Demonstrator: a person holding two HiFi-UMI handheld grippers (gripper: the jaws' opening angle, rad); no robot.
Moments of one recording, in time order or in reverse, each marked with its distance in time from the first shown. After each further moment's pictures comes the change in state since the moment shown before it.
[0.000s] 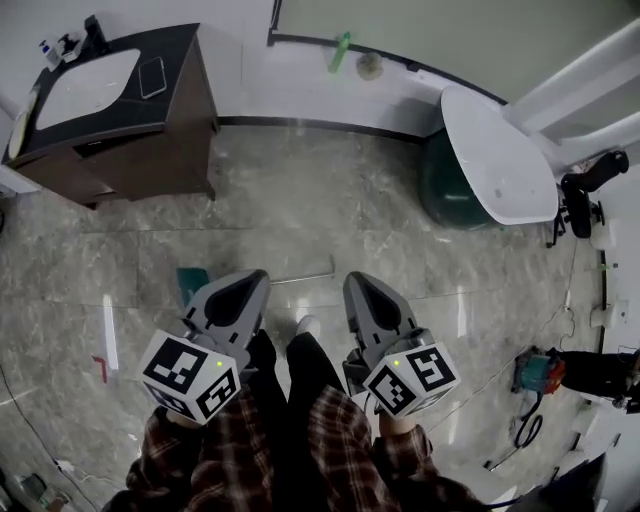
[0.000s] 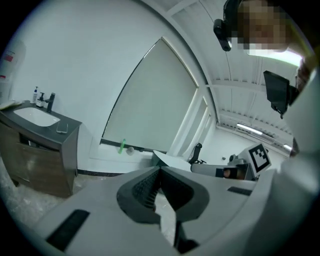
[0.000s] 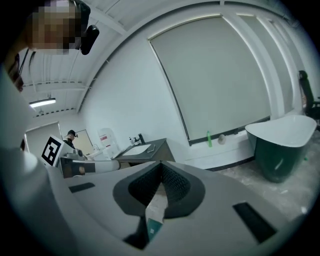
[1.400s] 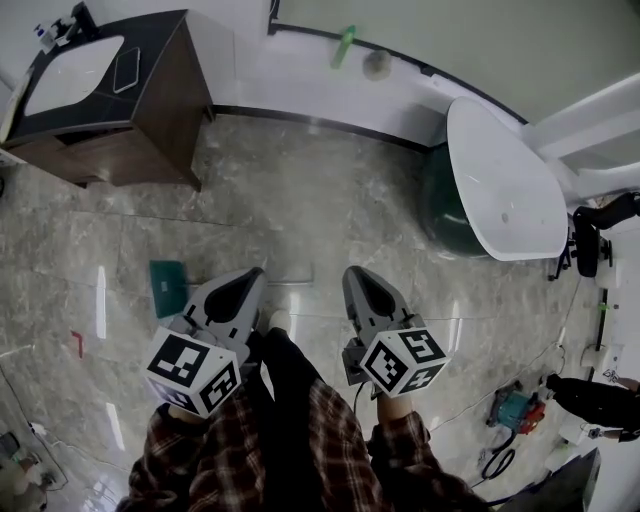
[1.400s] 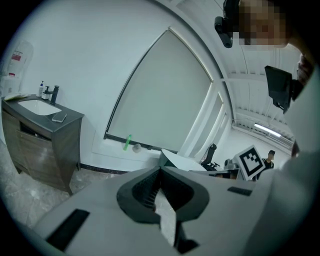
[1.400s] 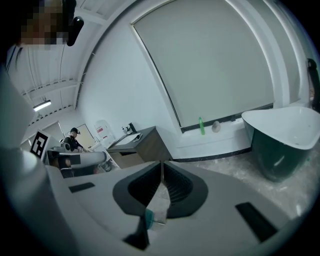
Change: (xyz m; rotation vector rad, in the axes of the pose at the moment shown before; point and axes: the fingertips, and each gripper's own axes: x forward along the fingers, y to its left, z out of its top) left arm 0.153 -0.026 -0.018 -0.069 0.012 0.142; right arm 0.038 -0.191 -0.004 0.049 0.180 0.024
